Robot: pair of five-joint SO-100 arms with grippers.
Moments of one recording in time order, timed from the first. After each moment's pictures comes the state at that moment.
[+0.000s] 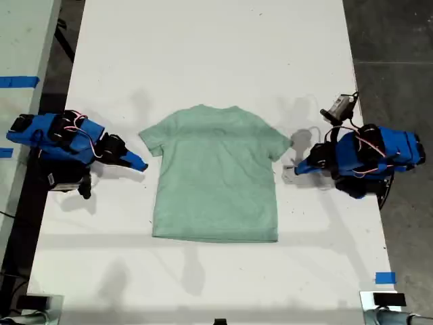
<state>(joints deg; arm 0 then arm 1) -1.0 196.9 180.4 53.8 -11.5 1.7 191.2 168.0 74.8 -0.5</state>
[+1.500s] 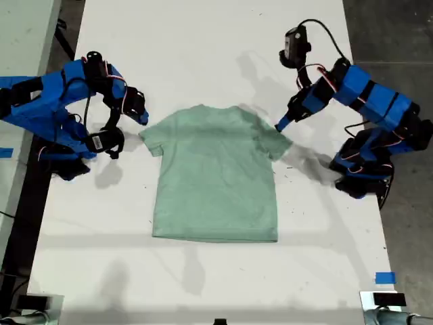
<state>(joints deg) -32.0 115.8 111.4 87.4 28.1 39.0 119.2 112.9 80.9 -69.1</state>
